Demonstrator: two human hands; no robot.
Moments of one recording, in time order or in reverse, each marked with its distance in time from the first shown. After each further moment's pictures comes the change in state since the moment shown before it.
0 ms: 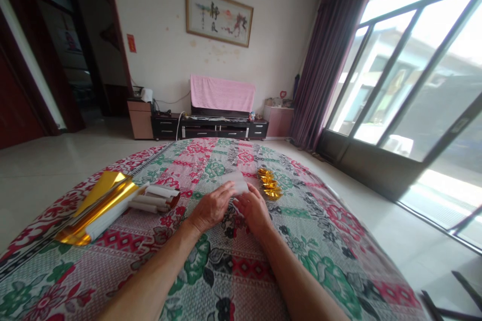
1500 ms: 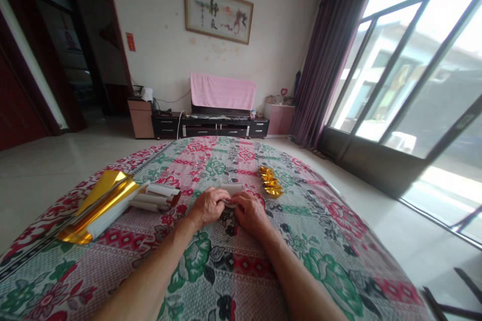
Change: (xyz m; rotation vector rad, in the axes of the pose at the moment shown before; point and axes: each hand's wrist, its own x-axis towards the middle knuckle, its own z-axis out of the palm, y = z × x) left_hand -0.008 -0.013 0.004 -0.175 -0.066 -0.222; right_hand -0.004 -0.002 -0.019 -1.455 -0.374 -0.637
